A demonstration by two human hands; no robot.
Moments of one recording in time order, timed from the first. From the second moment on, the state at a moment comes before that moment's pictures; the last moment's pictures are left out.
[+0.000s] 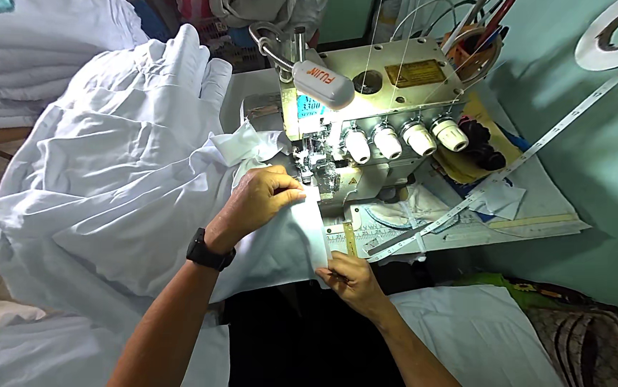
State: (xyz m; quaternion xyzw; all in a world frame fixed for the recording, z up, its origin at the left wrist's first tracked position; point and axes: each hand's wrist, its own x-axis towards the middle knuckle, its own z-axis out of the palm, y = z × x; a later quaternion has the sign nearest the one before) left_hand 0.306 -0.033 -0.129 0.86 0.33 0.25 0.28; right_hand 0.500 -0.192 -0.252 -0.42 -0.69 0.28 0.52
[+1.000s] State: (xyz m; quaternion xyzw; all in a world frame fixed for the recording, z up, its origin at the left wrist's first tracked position) left_hand 0.310 -0.035 -0.139 0.89 0.37 0.23 0.15; right_hand 0.456 -0.175 -0.199 -0.53 -0.49 0.37 0.59
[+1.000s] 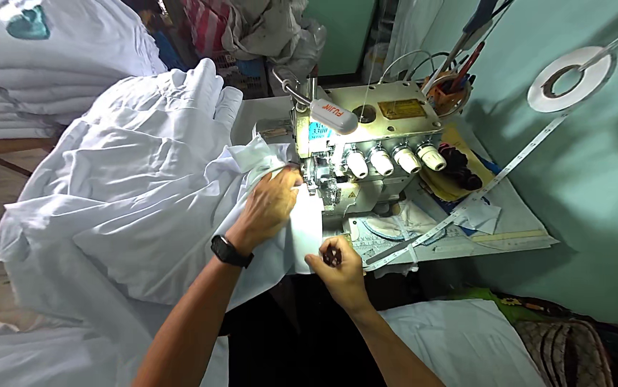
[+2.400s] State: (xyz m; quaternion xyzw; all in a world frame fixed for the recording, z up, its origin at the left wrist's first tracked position) left_hand 0.222 -0.211 -0.220 0.80 0.39 0.30 0.36; right_hand 0.403 -0.268 -0.298 -0.56 -0.36 0.64 0.37
